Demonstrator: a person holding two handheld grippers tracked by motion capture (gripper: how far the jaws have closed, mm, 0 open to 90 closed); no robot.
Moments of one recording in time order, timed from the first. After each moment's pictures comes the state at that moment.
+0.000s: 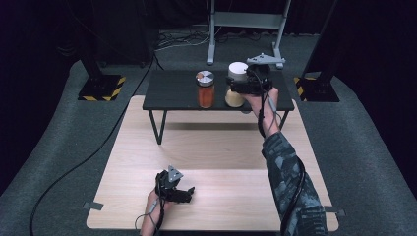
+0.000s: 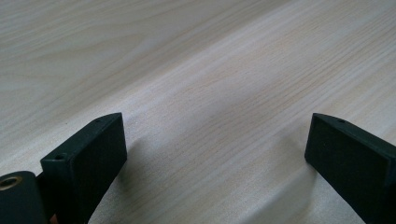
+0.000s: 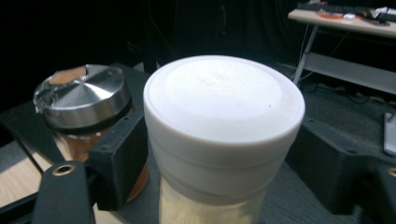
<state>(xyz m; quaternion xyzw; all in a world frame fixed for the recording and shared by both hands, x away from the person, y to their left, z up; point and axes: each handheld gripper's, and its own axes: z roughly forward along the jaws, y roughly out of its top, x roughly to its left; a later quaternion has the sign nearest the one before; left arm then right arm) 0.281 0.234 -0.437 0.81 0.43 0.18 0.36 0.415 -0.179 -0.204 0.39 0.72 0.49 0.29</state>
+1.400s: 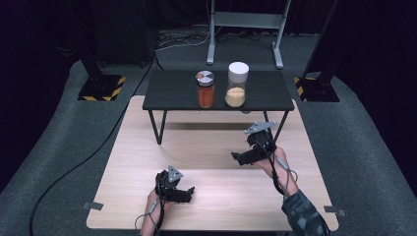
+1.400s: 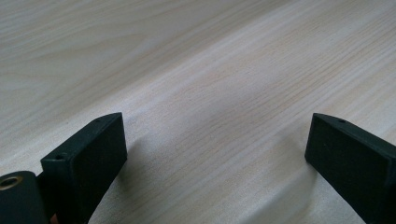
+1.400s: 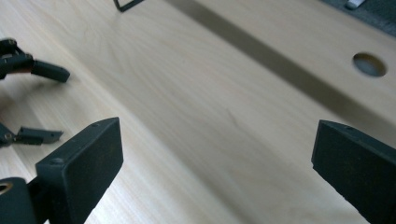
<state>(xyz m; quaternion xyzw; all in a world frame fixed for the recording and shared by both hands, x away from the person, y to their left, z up) 0.281 0.234 -0.437 0.81 0.43 0.18 0.36 0.350 -0.202 -0.295 0.36 0.85 0.35 0.17</state>
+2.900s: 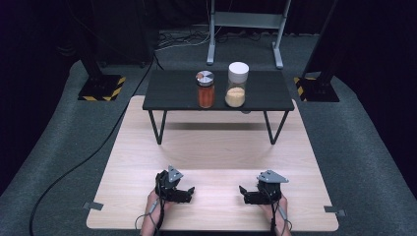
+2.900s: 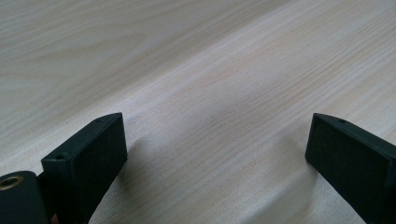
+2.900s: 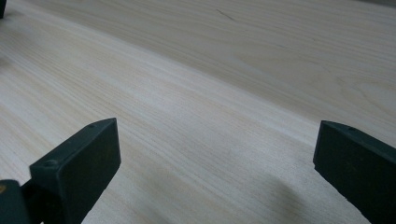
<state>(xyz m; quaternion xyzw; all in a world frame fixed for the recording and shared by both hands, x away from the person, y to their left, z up) 0.280 0.234 -0.437 0.81 0.43 0.18 0.36 0.253 -0.229 -0.444 0.44 0.77 0.40 0.22</state>
